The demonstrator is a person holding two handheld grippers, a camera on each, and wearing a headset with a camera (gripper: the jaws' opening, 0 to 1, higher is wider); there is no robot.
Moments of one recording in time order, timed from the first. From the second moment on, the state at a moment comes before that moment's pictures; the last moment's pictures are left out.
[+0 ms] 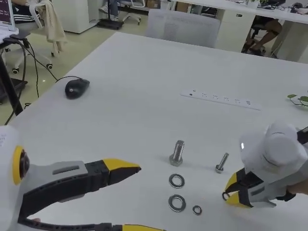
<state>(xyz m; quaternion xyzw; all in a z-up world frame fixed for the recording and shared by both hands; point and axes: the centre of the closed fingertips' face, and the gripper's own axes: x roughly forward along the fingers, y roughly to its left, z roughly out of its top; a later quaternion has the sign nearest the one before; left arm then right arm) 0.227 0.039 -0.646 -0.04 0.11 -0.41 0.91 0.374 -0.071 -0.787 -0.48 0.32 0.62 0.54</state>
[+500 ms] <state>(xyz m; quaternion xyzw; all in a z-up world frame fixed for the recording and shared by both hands) 0.236 0.040 -0.650 -0.05 0.12 -0.41 0.90 0.429 -0.073 -0.754 -0.49 0.30 0.59 0.56</state>
